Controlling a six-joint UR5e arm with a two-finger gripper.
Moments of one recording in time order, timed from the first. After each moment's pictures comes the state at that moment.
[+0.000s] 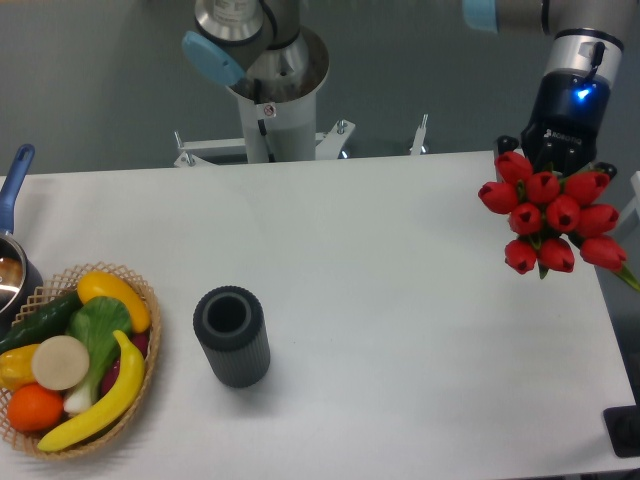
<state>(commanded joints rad) 3.03 -1.79 -1.67 -0.88 0.53 1.08</state>
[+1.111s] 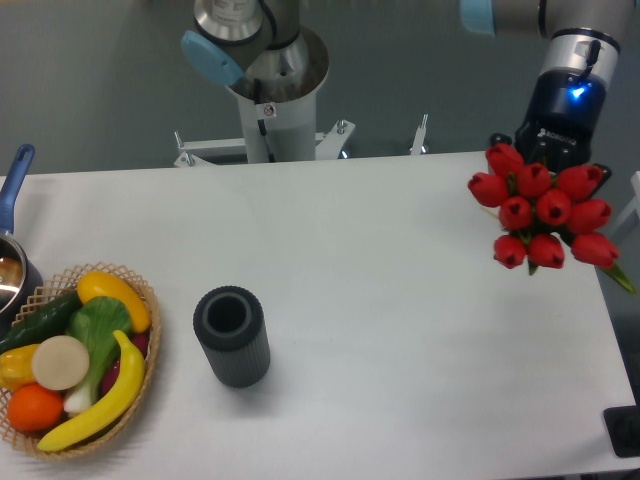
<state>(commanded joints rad) 2.95 -1.81 -1.67 -0.87 0.32 1.14</state>
